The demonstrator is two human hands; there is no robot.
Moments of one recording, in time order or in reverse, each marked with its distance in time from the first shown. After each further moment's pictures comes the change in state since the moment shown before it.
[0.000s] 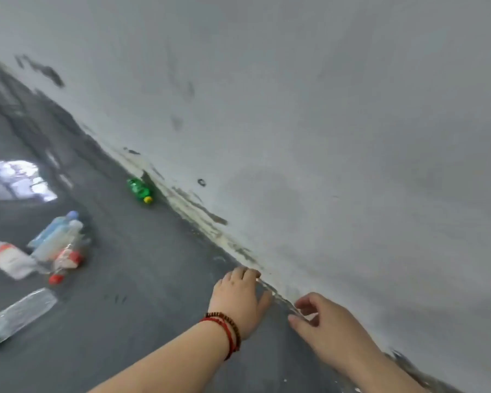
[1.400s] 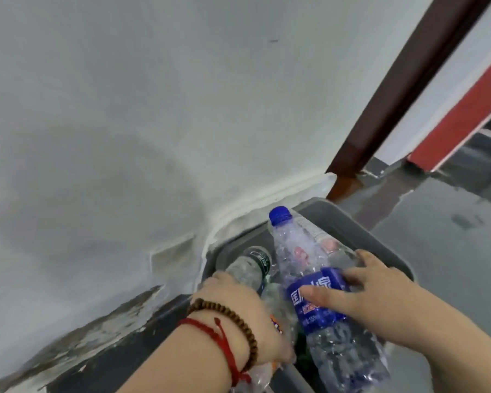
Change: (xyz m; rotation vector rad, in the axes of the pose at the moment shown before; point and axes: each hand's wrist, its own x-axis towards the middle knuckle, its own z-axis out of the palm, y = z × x) left_hand -0.241 0.482 0.097 0.486 -0.866 1.157; right_hand -0.452 0.205 -0.188 0.241 0.410 1.422
